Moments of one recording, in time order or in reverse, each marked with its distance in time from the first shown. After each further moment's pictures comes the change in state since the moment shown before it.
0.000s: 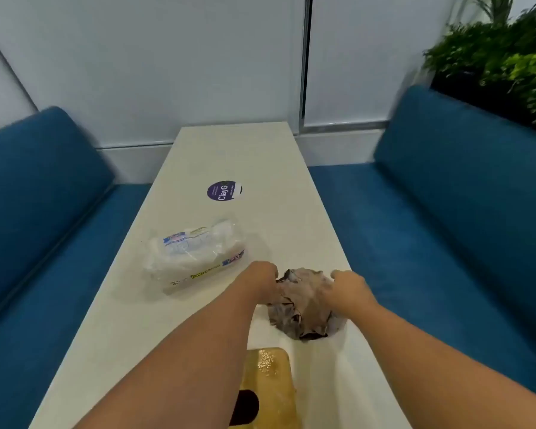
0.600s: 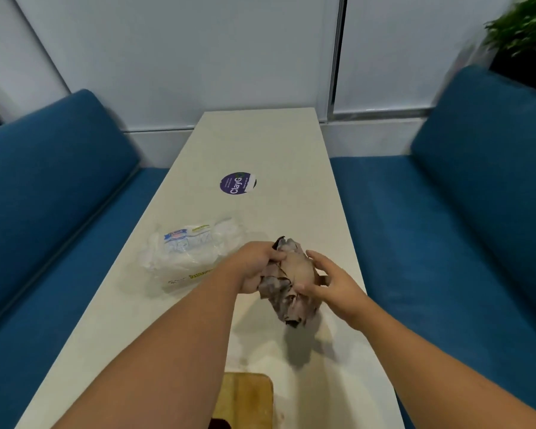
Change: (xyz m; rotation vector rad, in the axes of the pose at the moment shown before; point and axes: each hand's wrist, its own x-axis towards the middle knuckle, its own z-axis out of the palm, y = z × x) left_hand 0.021 0.007 -0.038 -1.368 -0.128 -0.318; right_hand 0.026 -0.009 -0.016 0.951 -0.352 -0.297
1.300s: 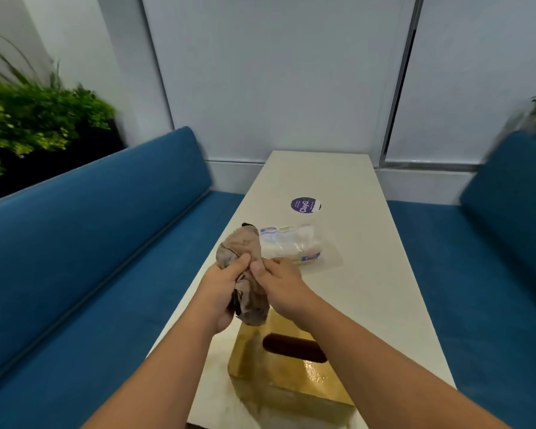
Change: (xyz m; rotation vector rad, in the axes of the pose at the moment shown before) left_hand -0.255 -0.090 -0.113 -0.415 0.374 0.404; right_hand -0.099 -0.107 0.247 -0.435 -0.118 -0.181
